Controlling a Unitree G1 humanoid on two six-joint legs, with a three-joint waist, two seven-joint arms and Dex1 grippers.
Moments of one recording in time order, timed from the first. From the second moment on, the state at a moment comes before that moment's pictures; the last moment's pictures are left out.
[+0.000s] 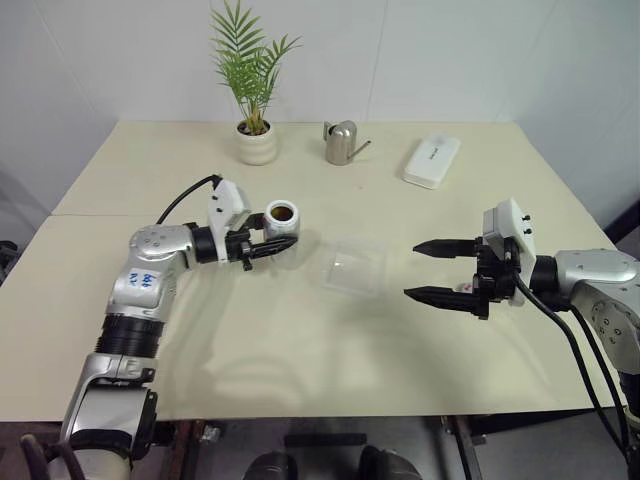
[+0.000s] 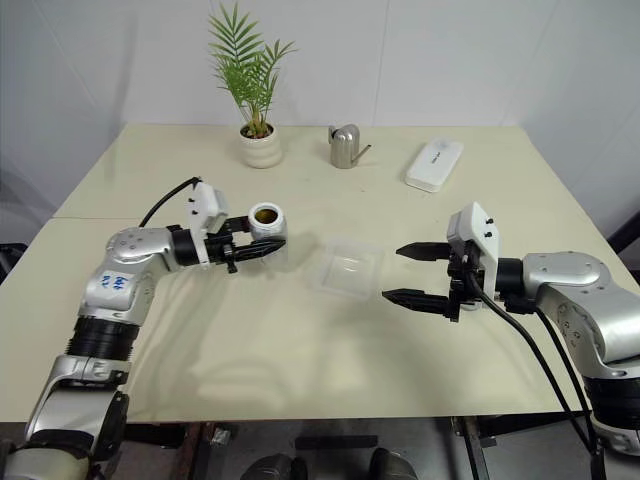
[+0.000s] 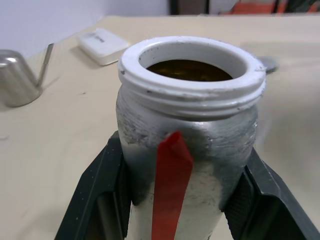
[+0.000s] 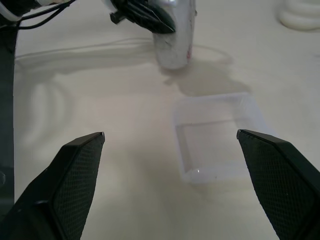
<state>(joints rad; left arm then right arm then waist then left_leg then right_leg) -0.81 0.53 -0.03 0.34 -0.23 0.18 -0.95 -0.47 -0.88 -0.12 -0.27 0.66 0.66 1.06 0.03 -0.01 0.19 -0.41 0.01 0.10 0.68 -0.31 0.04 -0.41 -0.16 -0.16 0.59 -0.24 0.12</state>
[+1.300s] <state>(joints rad) -1.26 0.46 -0.91 0.96 1.35 -0.30 0.85 -0.33 -0.72 -0.24 -0.36 0.76 0.70 0.78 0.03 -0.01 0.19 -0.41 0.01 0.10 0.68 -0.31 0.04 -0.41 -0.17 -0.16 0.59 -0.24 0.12</state>
